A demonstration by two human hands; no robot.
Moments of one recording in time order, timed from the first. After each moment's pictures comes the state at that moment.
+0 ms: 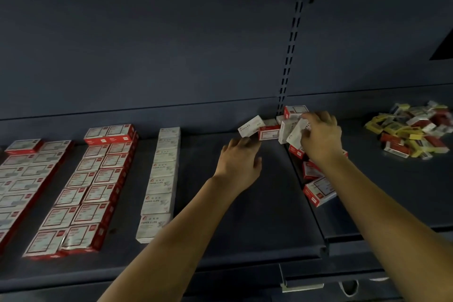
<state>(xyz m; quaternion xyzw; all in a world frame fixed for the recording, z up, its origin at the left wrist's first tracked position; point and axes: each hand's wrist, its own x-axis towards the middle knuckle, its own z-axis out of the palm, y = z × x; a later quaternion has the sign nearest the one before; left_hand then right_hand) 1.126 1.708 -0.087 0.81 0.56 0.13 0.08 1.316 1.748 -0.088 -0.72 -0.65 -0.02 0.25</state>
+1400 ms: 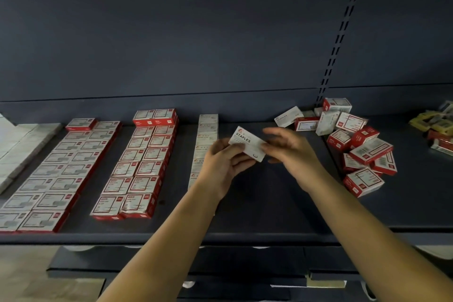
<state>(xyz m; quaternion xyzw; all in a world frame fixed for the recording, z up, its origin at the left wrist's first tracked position) 1.032 1.653 -0.077 0.28 0.42 0.56 0.66 1.180 1.671 -0.073 -0.49 -0.55 0.52 0.44</state>
